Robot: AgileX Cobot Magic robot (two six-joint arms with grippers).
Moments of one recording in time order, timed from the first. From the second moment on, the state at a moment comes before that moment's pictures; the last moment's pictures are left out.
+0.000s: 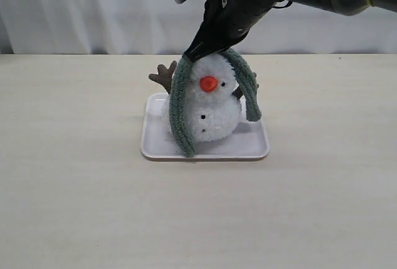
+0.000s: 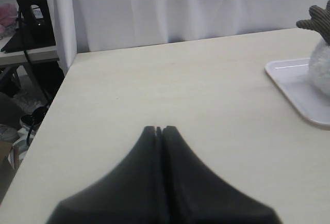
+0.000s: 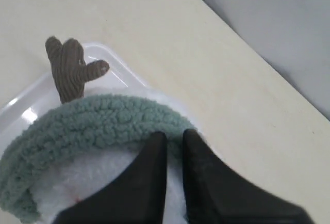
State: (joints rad) left arm -0.05 0.00 0.00 0.04 0.33 0.08; right arm 0.54 1.93 -1.70 -0.27 0.73 -0.12
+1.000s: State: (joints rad) left arm -0.05 0.00 0.00 0.04 0.33 0.08; right arm 0.54 2.03 -1.70 -0.30 0.53 0.13
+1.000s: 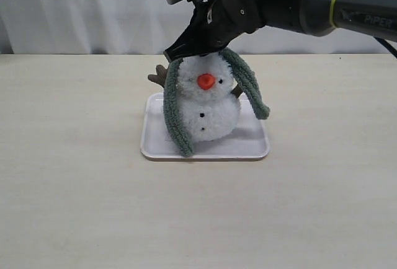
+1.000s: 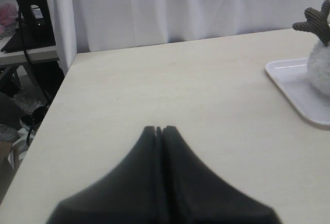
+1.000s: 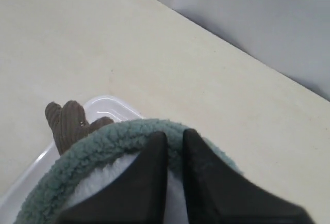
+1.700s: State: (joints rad) left arm -0.05 0.00 0.00 0.04 0.33 0.08; right arm 0.52 2.04 -1.70 -0.30 0.57 0.22
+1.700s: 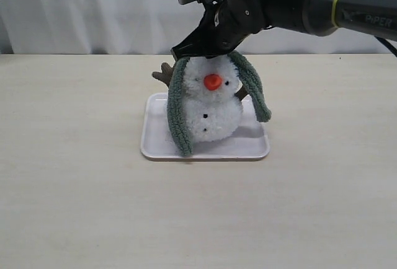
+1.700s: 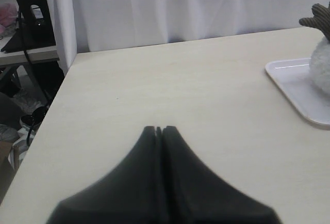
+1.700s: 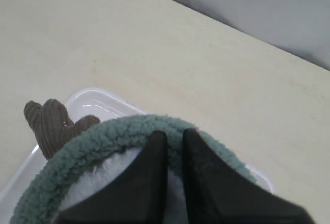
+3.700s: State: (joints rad) left arm -0.05 0.00 0.00 0.04 0.33 0.08; right arm 0.68 2.16 -2.07 -0.41 0.98 0.25
